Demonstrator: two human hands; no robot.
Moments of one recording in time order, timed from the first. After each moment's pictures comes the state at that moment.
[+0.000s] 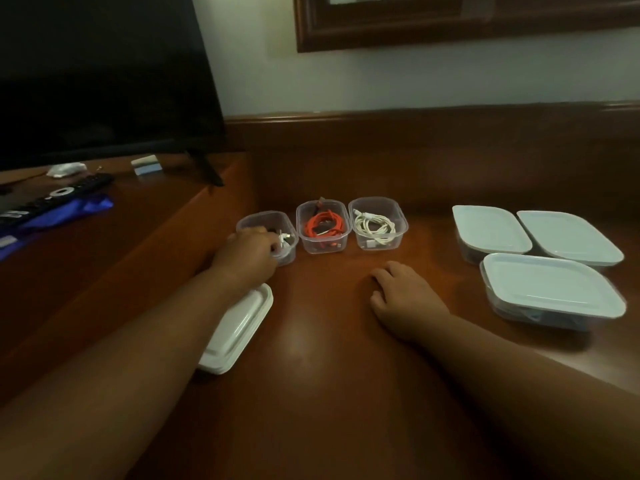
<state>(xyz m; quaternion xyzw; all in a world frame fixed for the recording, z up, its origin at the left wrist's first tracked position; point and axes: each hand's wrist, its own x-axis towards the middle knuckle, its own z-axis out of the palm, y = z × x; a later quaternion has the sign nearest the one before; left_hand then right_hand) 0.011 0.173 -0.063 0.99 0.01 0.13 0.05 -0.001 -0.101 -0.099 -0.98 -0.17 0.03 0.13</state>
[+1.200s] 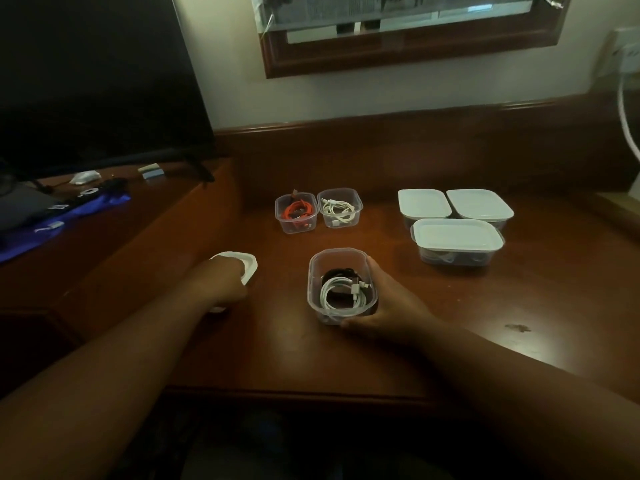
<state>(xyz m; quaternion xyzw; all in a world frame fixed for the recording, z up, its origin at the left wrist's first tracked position) -0.125 0.145 -0.051 0.99 0.08 -0.05 -0.04 -0.140 -0.165 -0.097 -0.85 -0.25 0.03 0.46</state>
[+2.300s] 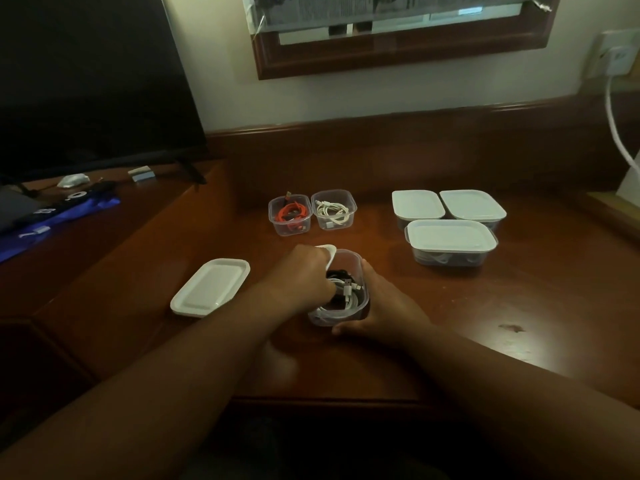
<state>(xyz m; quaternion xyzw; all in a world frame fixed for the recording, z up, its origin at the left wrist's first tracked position) -0.153 0.004 -0.020 0.99 -0.08 0.04 0.12 -0.129 -0.160 -0.107 -0.89 -0.22 0.01 0.39</state>
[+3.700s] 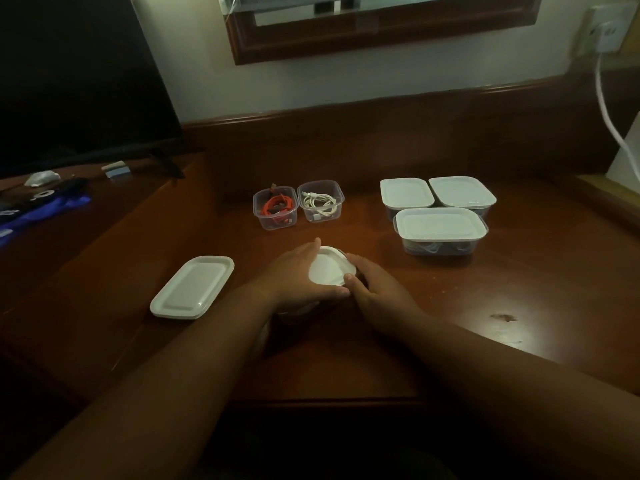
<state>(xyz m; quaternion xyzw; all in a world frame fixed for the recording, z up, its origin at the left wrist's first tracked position) -0.113 0.015 -0.060 0.98 -0.11 -0.09 0.15 -0.129 -0.169 -0.110 -0.88 -0.15 0.00 0.46</state>
